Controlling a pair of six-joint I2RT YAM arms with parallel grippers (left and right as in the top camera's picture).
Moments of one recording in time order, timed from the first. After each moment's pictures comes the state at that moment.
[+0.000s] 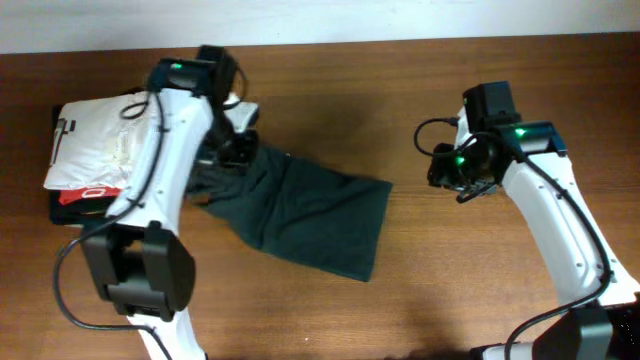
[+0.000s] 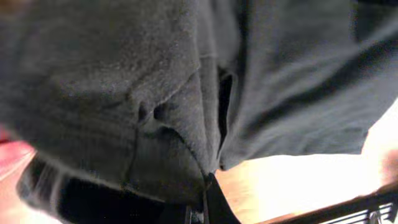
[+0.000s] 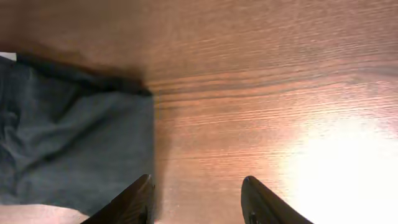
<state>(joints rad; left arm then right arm) -0.21 2.00 1.93 -1.51 0.12 0.06 0.08 1.57 1.35 -1.08 -0.13 0.31</state>
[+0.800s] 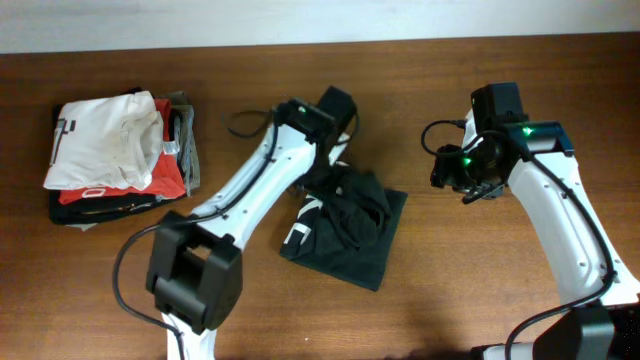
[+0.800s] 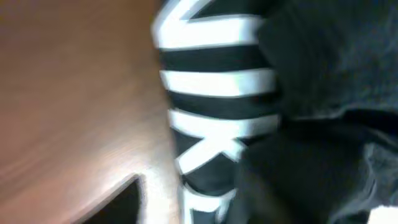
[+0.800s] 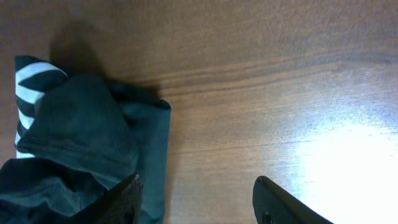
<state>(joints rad) -0.58 2.04 1.79 -1.26 -0.01 -0.08 0.05 1.56 1.35 -1.11 -0.13 0.31</state>
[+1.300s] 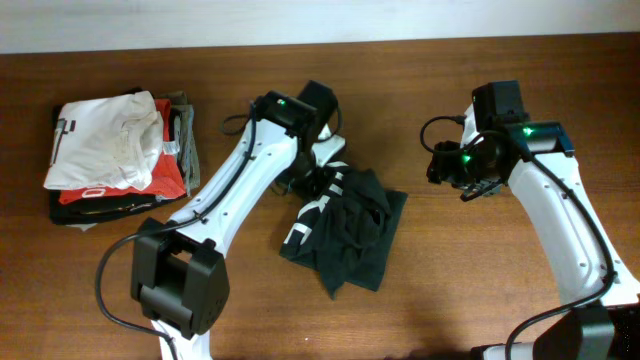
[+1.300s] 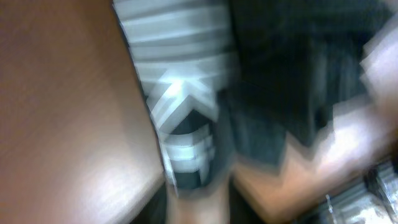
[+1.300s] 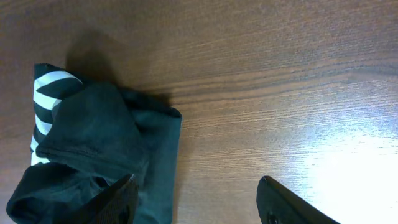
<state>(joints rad) -0.53 1.99 1.80 -1.34 0.15 0.07 0.05 1.56 1.35 -1.07 -0.16 0.31</state>
